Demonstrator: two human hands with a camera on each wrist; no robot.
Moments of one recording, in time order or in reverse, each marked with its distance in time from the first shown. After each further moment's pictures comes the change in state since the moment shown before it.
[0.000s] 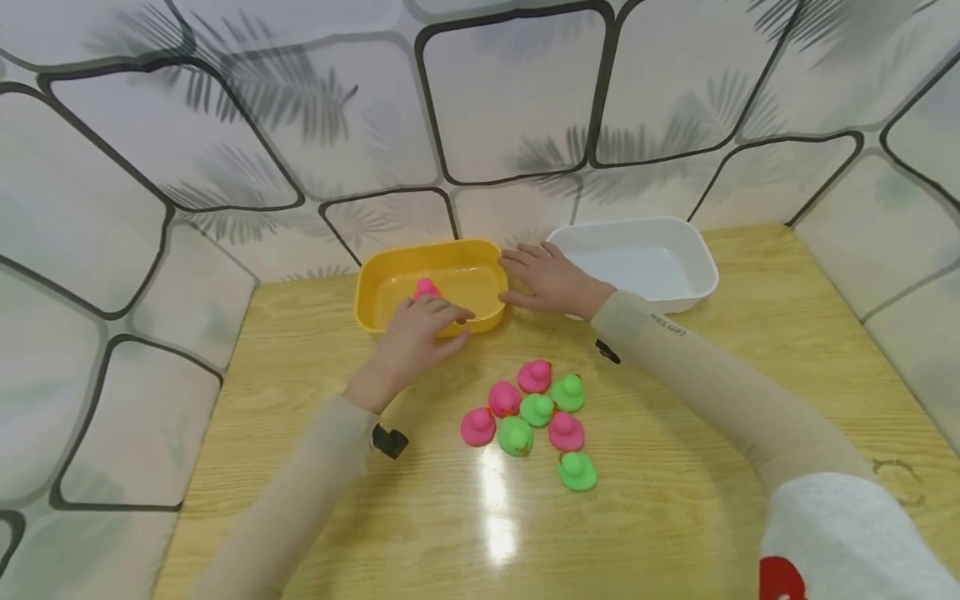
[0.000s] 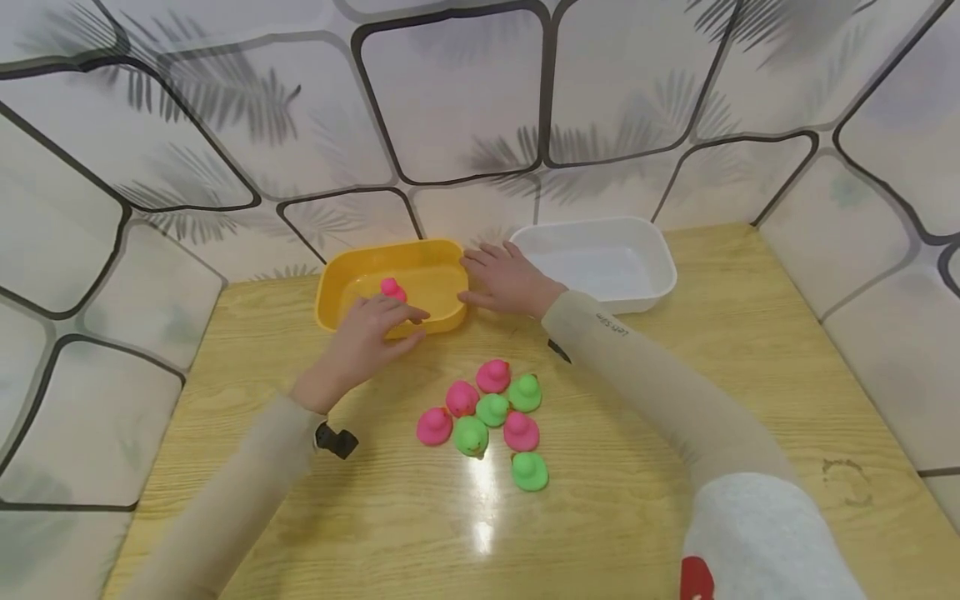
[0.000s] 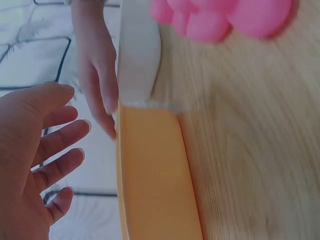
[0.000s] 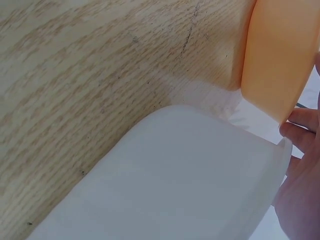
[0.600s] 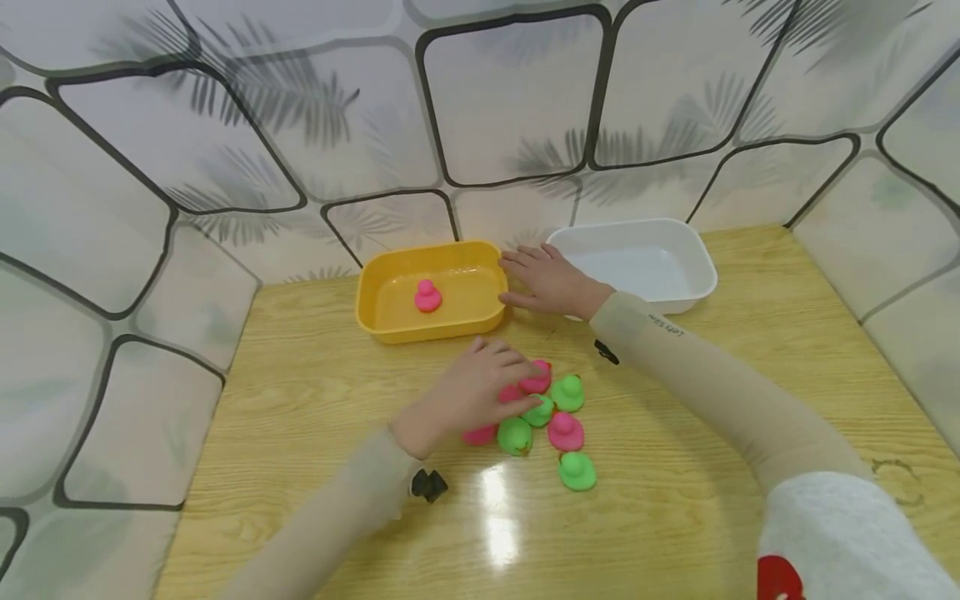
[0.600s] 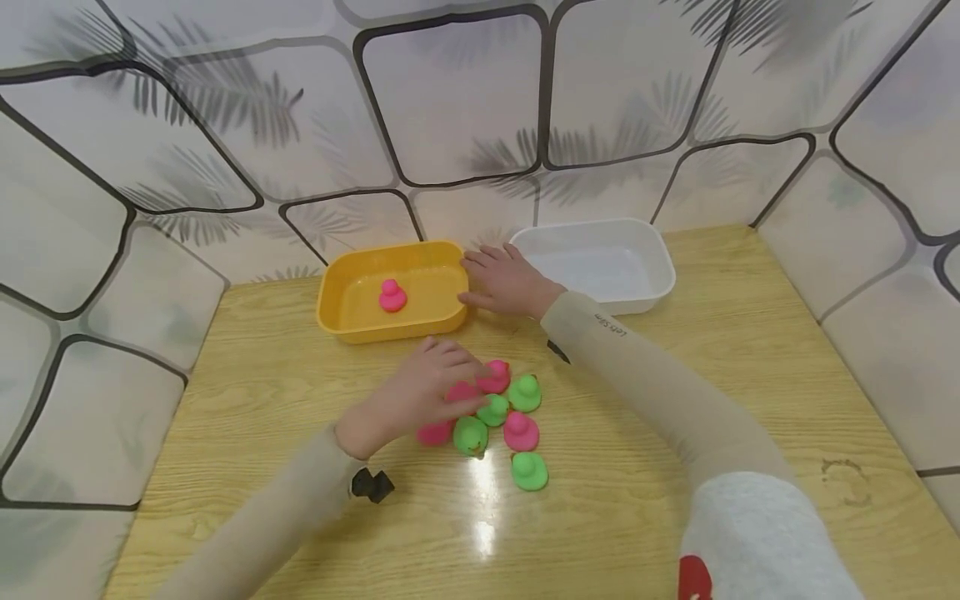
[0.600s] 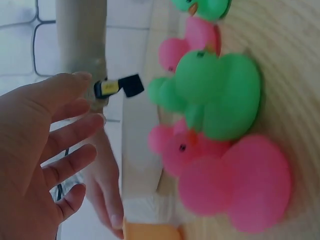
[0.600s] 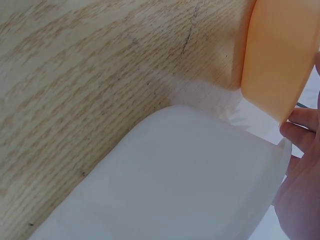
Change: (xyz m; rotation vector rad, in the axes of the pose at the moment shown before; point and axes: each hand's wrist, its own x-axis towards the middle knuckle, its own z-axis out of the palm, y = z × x) left_hand -0.002 0.077 0.025 -0.059 -0.179 0.234; right_hand -0.002 -0.004 -0.004 0.016 0.015 -0.012
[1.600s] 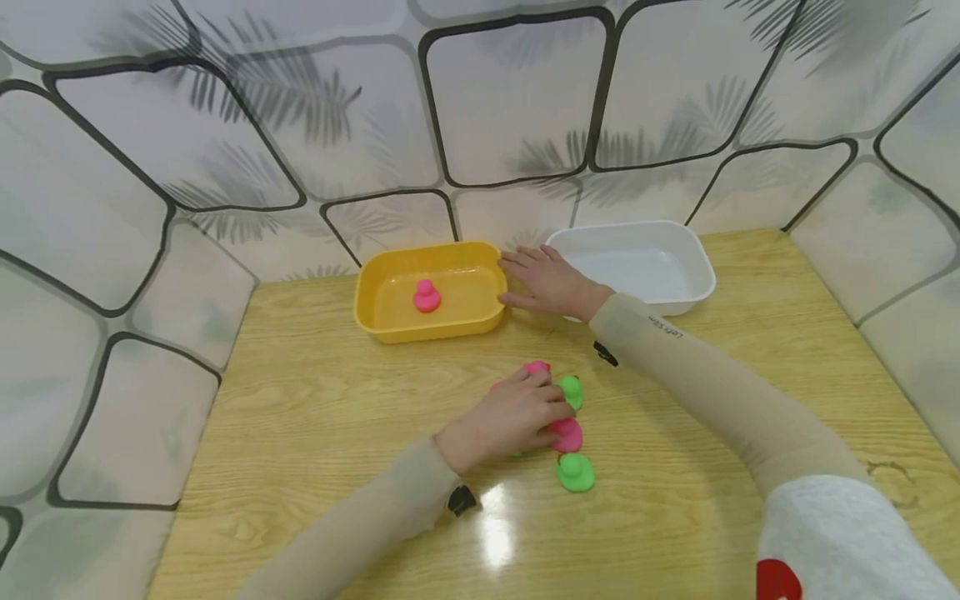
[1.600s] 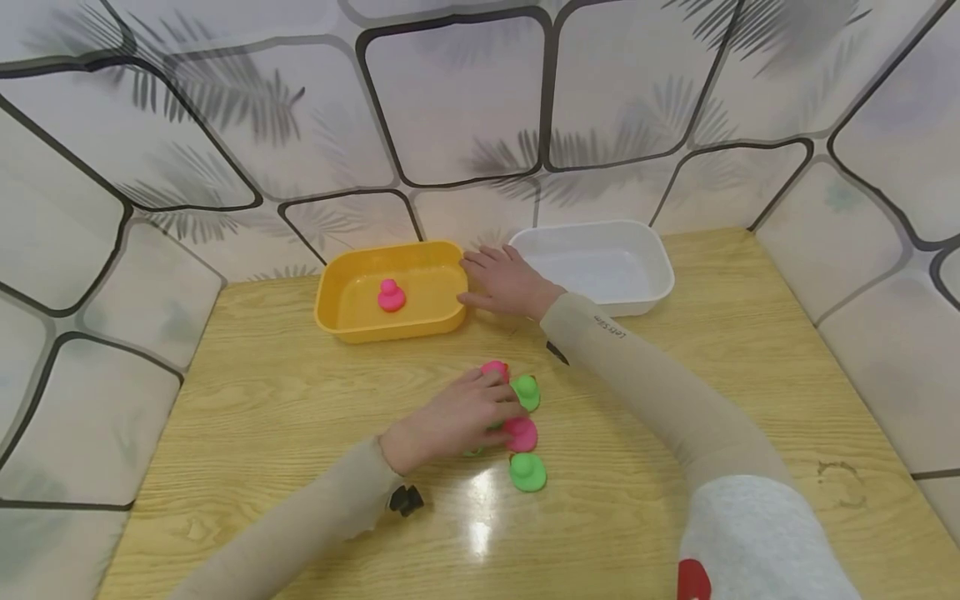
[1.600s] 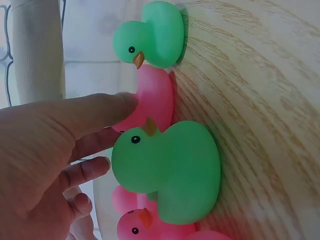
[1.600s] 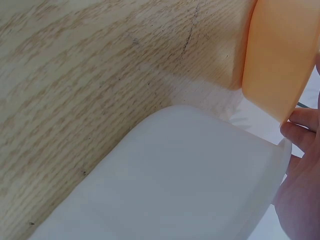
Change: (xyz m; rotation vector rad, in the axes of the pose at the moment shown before) left_hand 0.020 0.030 0.040 0.188 -0.244 0.094; right_hand 0.001 0.000 0.001 -0.015 -0.022 0.009
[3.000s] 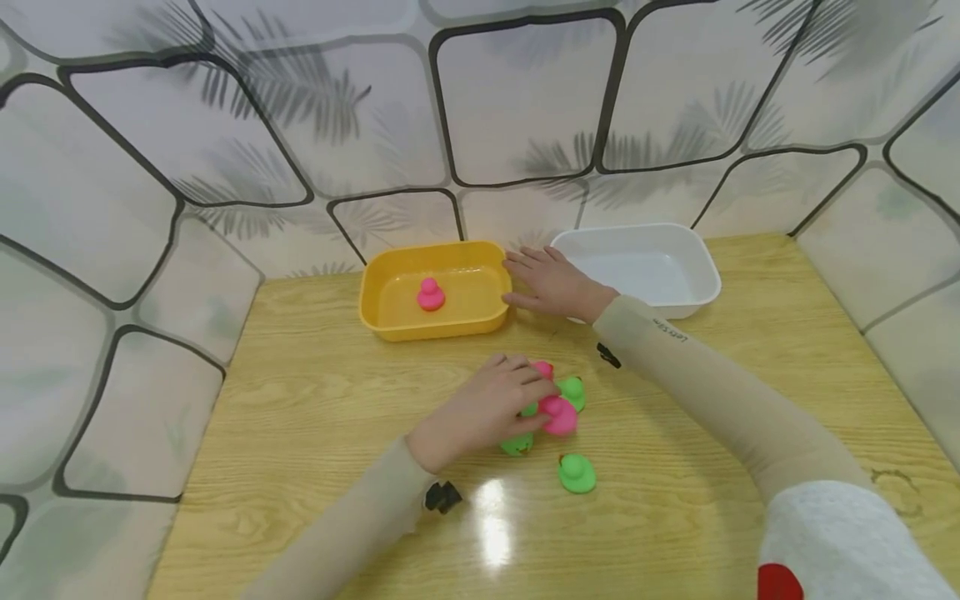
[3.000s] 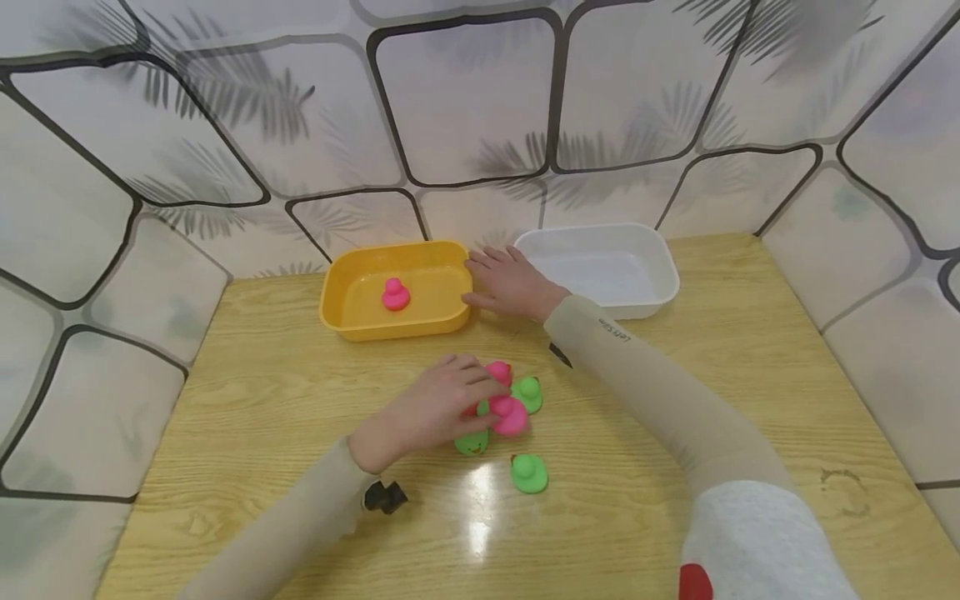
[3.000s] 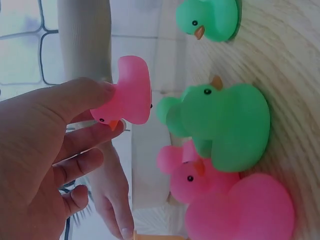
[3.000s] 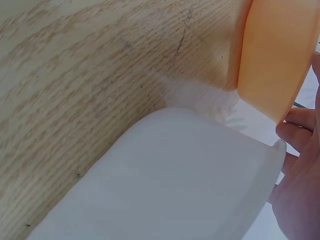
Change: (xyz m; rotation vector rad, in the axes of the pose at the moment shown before) left_hand -0.027 -0.015 -0.026 -0.121 0.138 -0.066; right_hand 0.001 -0.002 0.001 0.027 -0.019 0.021
